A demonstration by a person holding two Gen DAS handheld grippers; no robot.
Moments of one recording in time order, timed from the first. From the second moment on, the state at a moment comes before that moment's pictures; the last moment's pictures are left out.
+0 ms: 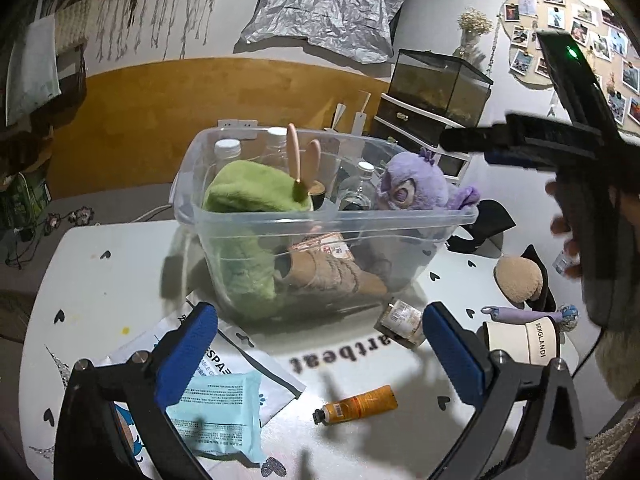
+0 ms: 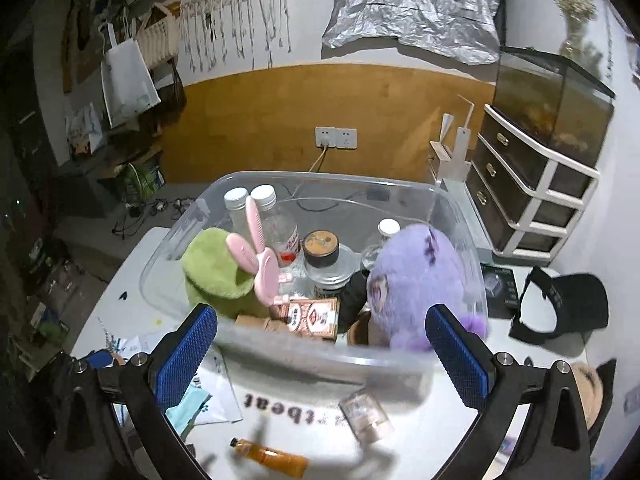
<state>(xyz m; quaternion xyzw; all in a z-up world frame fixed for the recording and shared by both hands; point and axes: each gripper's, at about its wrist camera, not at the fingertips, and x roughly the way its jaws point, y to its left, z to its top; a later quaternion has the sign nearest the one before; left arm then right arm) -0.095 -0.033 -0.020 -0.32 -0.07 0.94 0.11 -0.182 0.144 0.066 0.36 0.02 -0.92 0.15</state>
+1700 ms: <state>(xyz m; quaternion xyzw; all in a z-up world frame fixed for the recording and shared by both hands) -0.010 -0.009 0.000 -0.32 -0.05 0.95 0.06 -0.014 0.195 0.014 0.34 -0.05 -0.94 0.09</state>
